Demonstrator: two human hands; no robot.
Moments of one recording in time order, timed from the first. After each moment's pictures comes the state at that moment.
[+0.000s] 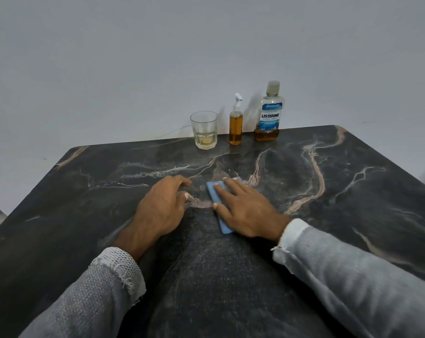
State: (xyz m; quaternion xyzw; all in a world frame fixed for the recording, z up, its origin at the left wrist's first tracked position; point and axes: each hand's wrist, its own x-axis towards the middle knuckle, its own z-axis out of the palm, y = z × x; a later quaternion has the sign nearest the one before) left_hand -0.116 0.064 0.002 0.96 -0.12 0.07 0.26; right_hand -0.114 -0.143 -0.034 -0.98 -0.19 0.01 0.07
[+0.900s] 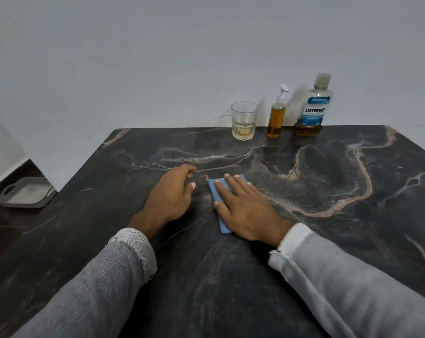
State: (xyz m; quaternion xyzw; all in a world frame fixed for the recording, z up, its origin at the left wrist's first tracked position) left_hand -0.117 0.129 -0.016 0.95 -0.09 0.09 0.29; right_hand -0.130 -0.065 -0.043 -0.97 -0.22 0.00 0.09
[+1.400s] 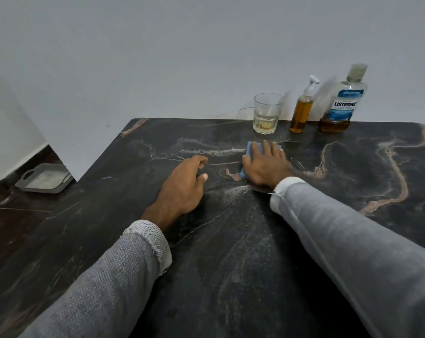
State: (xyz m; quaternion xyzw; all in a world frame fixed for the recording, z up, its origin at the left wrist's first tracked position) left_hand -0.114 0.149 -0.026 0.94 -0.08 0.11 0.31; right_hand -0.033 -0.053 -0.028 -1.00 -0.04 0.02 0.08
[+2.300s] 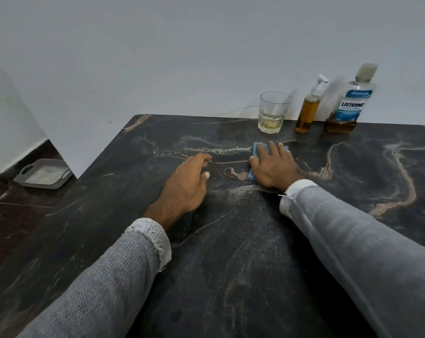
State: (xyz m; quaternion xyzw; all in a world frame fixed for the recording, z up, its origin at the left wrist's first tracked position) left_hand -0.110 0.153 -0.028 0.94 -0.08 0.10 0.31; right_hand -0.032 -0.059 -0.030 -1.00 -0.06 0.03 0.07
